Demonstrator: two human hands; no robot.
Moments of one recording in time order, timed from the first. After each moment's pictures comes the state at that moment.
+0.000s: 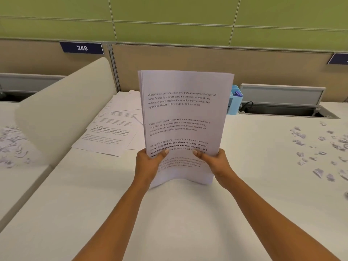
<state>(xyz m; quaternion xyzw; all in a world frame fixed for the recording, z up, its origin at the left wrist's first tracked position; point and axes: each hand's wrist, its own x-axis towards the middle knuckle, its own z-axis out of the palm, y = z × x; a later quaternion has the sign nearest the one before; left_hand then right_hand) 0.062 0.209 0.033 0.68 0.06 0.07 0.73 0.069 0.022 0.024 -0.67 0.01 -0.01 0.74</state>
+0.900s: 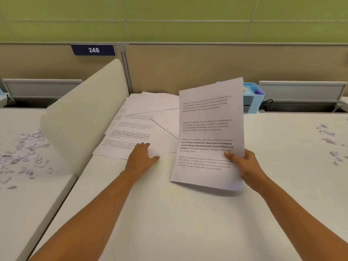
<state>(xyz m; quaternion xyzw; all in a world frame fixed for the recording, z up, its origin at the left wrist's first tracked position) 0.158 0.335 -0.015 0.97 0.01 -0.01 0.24 0.094 0.038 0.001 -0.67 0.09 -0.05 0.73</state>
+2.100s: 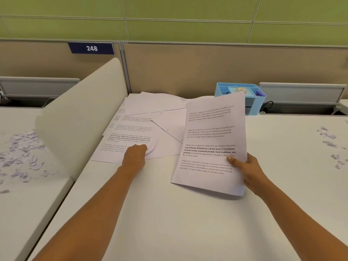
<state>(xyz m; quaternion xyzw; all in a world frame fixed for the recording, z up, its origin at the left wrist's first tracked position) 0.175 0.350 -0.010 1.00 -0.03 0.01 0.06 0.096 0.036 -0.004 -0.66 0.11 -0.04 0.74</state>
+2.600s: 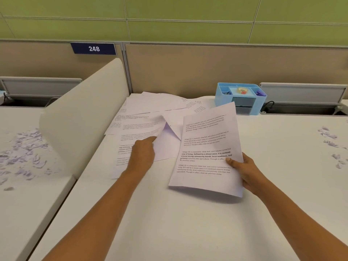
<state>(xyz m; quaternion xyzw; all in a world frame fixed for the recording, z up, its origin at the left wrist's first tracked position) 0.137 0.324 0.027 0.94 -0.05 0.15 0.29 0.093 0.044 -0.003 -0.62 0.11 0.03 0.77</state>
